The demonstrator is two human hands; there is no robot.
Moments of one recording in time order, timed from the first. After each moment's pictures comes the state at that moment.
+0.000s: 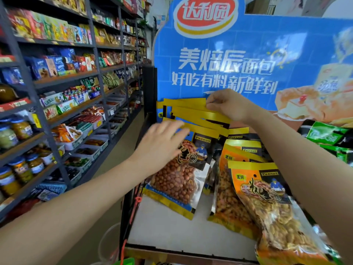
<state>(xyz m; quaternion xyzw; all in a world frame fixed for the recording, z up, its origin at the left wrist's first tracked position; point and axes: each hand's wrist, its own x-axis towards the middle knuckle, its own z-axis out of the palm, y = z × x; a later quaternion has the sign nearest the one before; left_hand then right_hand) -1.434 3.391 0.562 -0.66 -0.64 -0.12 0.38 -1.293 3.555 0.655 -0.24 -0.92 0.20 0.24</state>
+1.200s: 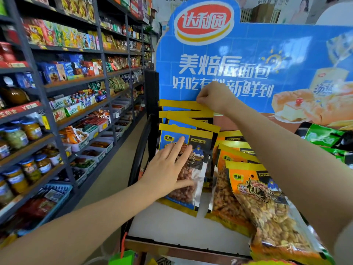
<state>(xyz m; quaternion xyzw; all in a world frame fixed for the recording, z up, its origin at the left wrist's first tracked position) -1.405 3.386 0.514 -0.63 -0.73 -0.07 0.25 -1.324 3.541 0.674 -0.29 -0.92 0.05 0.26</state>
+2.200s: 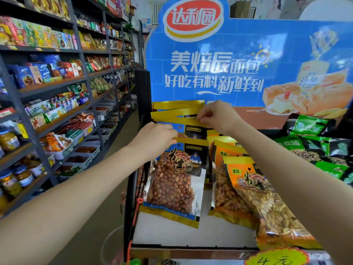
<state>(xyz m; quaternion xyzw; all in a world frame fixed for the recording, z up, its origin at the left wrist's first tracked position) -1.450 3.406 0.584 -0.70 -0.67 -0.06 0.24 -1.290 3.526 0.633 -0.30 -0.91 0.11 0.27</state>
